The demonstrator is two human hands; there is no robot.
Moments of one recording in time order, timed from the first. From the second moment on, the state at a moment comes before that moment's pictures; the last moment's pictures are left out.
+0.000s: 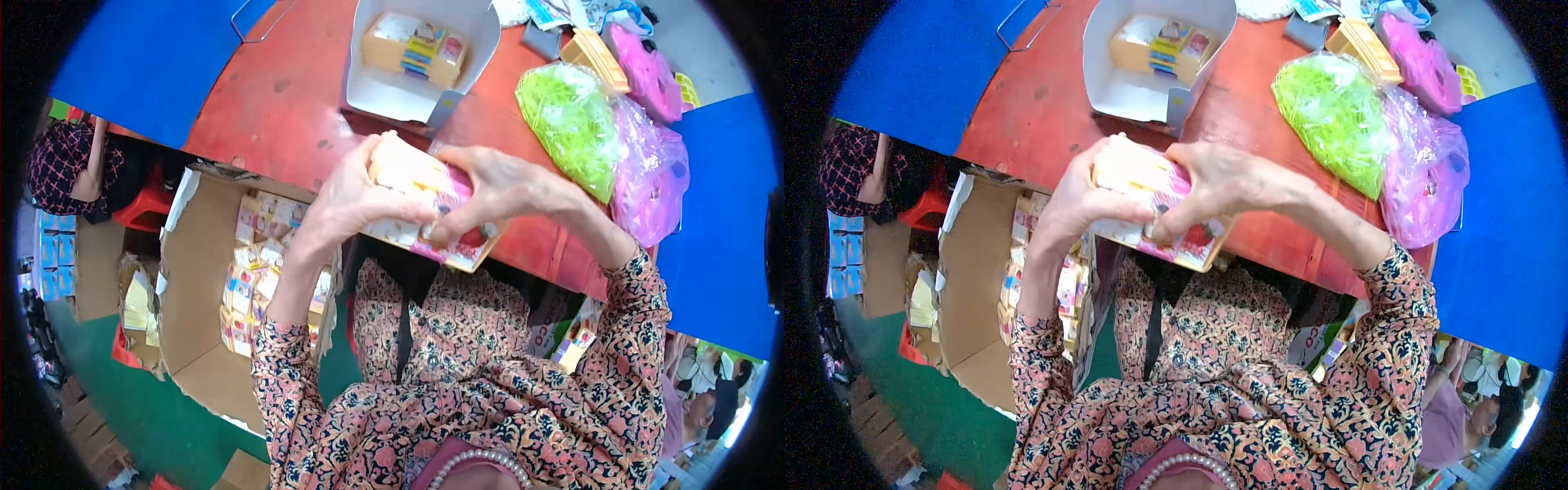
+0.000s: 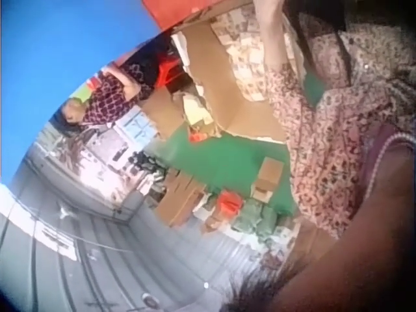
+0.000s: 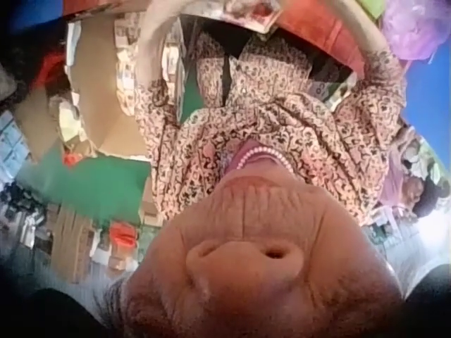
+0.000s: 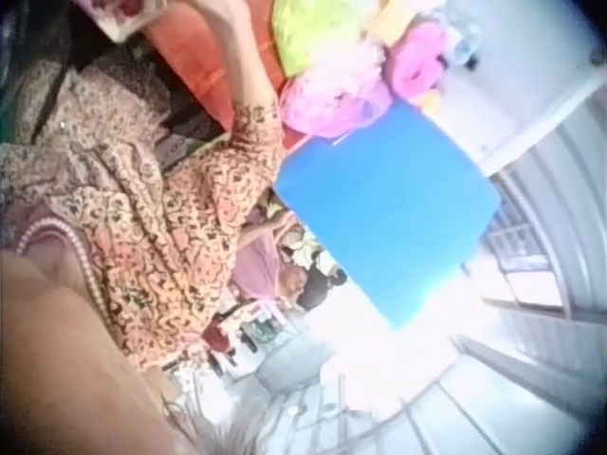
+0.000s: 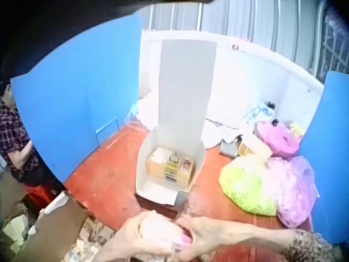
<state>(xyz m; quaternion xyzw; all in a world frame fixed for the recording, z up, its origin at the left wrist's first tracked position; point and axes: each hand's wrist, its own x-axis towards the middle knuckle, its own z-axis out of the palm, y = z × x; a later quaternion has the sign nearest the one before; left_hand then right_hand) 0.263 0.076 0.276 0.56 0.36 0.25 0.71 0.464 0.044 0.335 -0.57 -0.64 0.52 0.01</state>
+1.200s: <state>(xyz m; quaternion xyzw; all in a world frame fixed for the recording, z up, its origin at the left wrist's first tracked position) 0.284 0.163 0.242 0.66 0.43 0.56 0.25 0.503 0.165 0.419 -0.50 -0.52 0.55 0.43</state>
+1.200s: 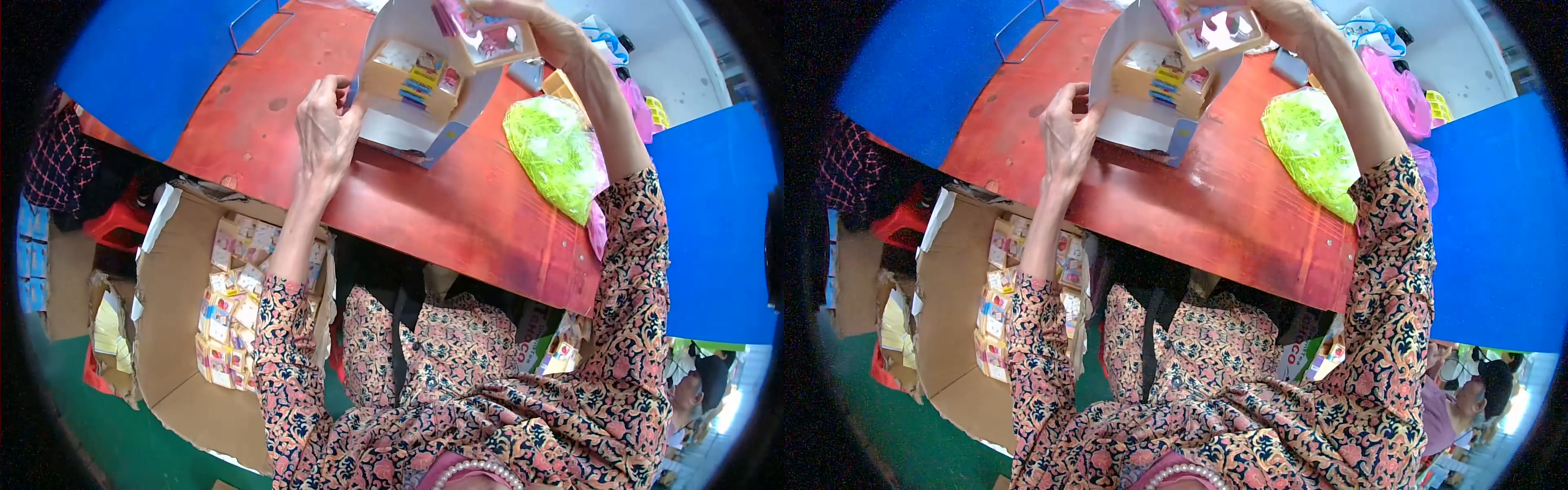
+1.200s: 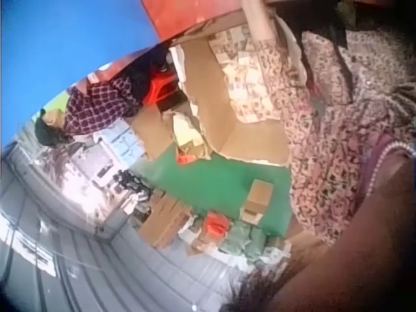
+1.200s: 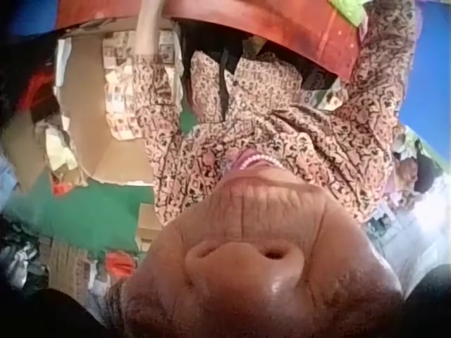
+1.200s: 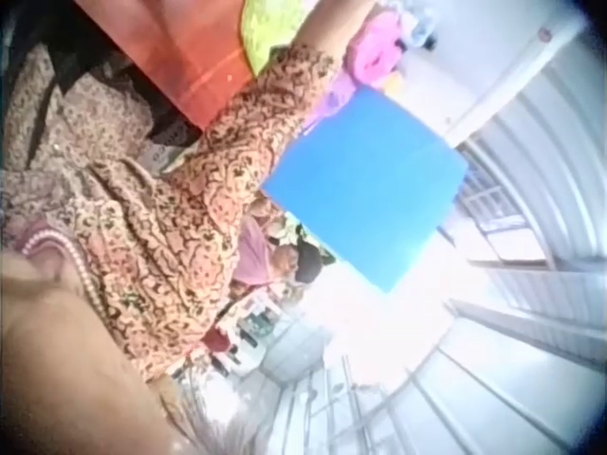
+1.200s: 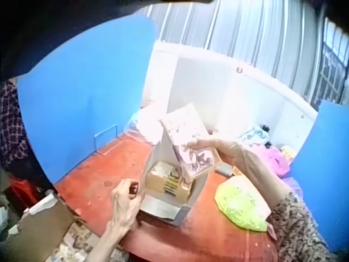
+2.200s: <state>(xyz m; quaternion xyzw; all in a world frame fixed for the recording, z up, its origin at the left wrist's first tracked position) 0.307 0.114 0.245 0.25 0.23 0.51 0.79 0.486 0.187 0.346 -0.56 -0.43 0.71 0.06</state>
